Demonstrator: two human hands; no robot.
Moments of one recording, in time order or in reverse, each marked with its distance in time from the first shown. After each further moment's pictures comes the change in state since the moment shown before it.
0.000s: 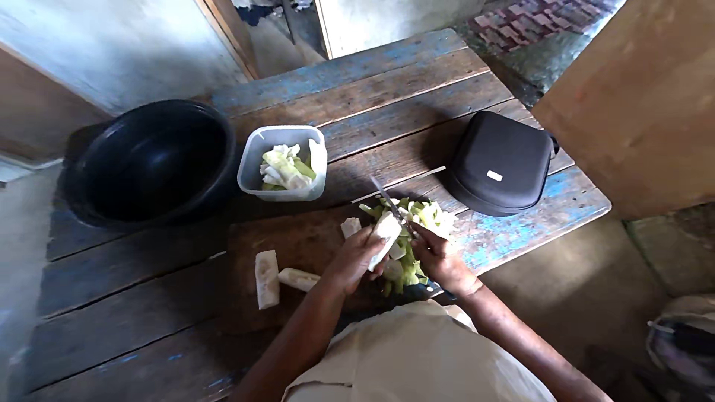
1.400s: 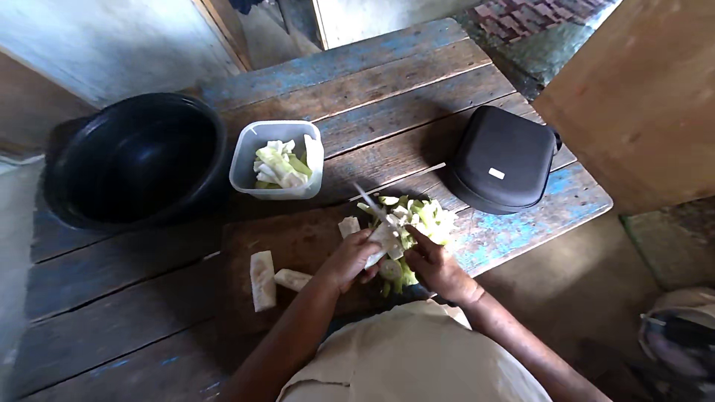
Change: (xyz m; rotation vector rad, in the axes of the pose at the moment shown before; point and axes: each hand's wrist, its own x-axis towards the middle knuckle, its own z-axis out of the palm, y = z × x) left_hand 0.006 0.005 -0.009 0.125 -0.058 -0.092; right_hand -0.005 -0.007 0.004 0.037 -0.132 0.091
